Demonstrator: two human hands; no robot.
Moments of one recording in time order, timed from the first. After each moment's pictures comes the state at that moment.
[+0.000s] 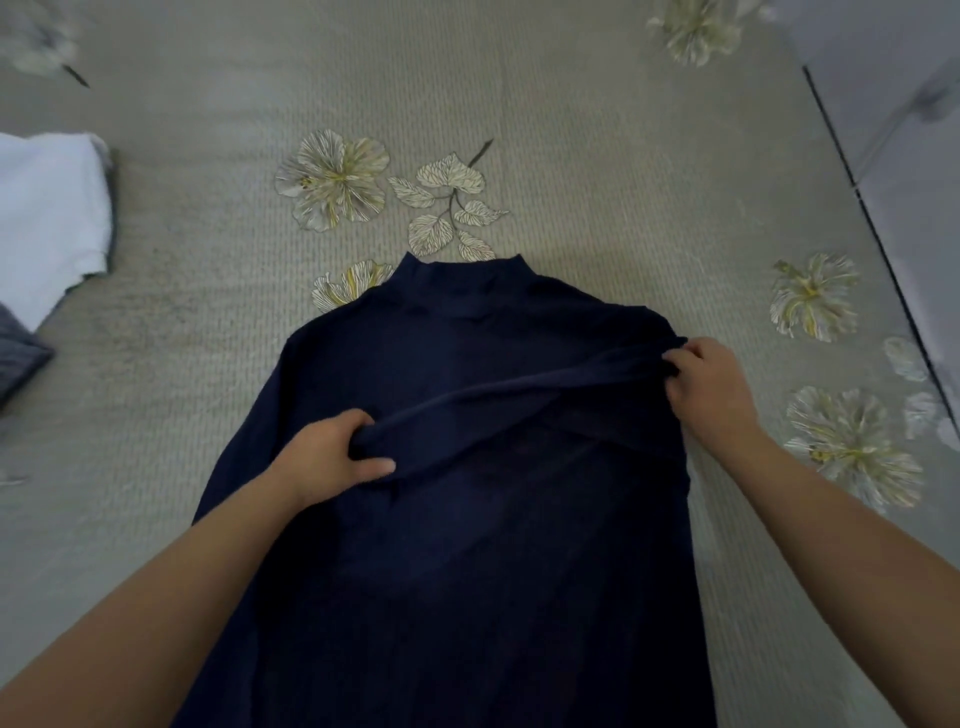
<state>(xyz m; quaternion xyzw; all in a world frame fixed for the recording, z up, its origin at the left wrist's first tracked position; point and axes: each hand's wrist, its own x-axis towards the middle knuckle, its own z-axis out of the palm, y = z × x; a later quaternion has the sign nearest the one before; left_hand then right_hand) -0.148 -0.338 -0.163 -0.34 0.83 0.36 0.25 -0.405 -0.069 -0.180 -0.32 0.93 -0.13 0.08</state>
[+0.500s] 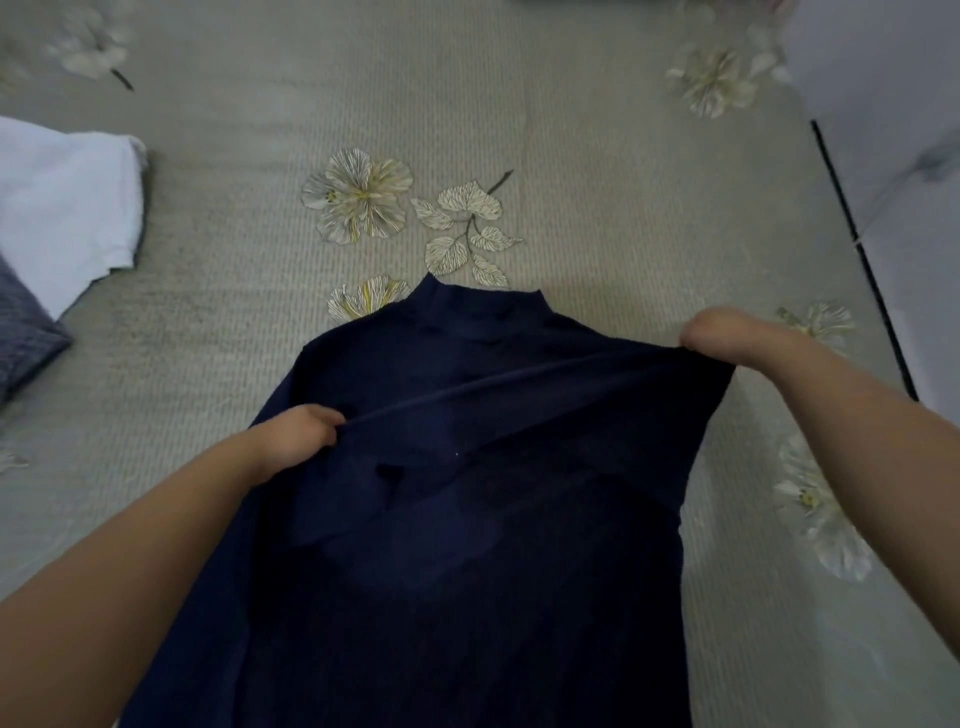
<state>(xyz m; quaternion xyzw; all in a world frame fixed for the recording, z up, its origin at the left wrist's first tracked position) -0.152 -0.368 -0.151 -0.43 0.74 0.45 0.27 -0.486 -0.137 -0.119 -0.22 0.90 0.07 0.36</state>
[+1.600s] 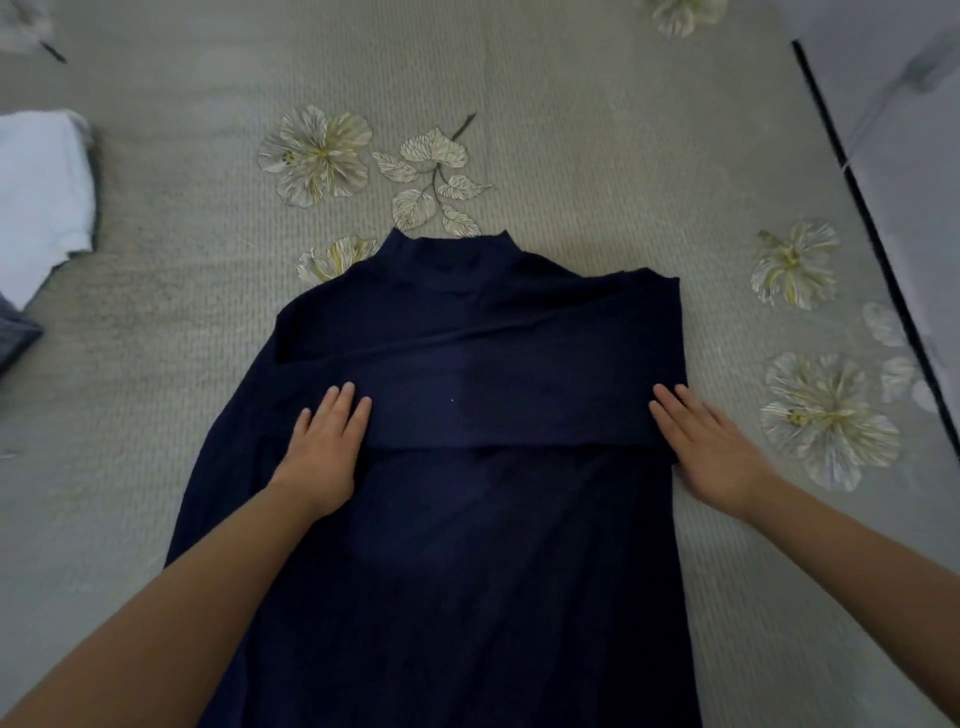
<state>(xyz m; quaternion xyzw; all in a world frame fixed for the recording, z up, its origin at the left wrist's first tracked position) -0.124 -0.305 -0.191 -0.24 0.91 0.09 0.32 -0.362 0.013 -0.186 -0.46 0.83 0.22 0.23</state>
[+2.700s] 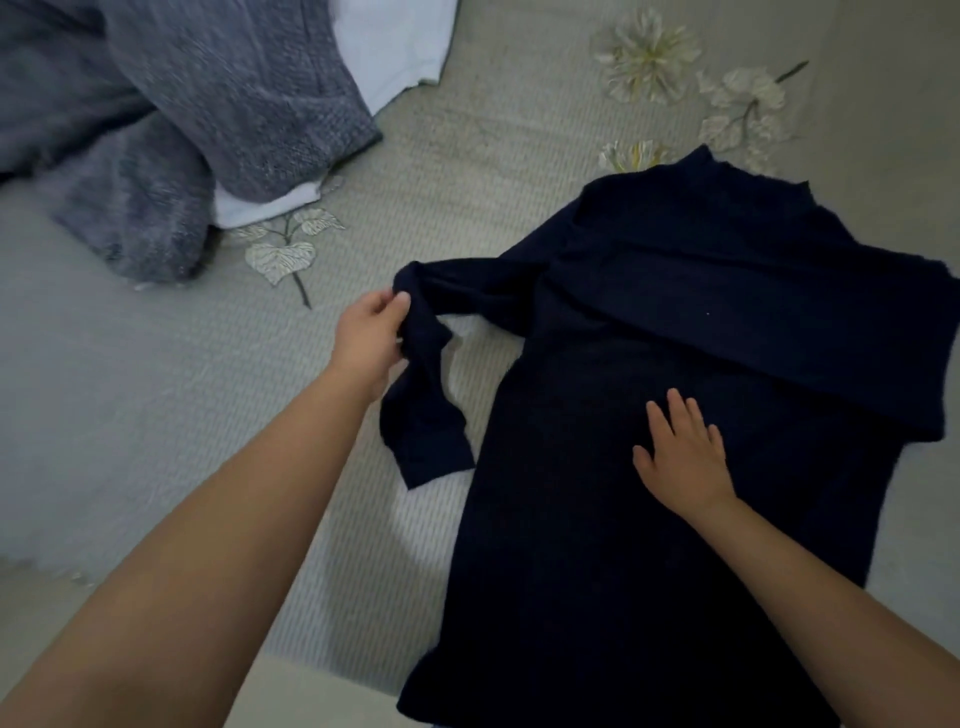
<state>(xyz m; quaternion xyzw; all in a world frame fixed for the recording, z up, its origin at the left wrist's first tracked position) 0.075 -0.356 -0.130 -0.59 0.41 0.65 -0.23 -0.119 -0.120 -0.177 -0.42 0.85 0.12 0.28</state>
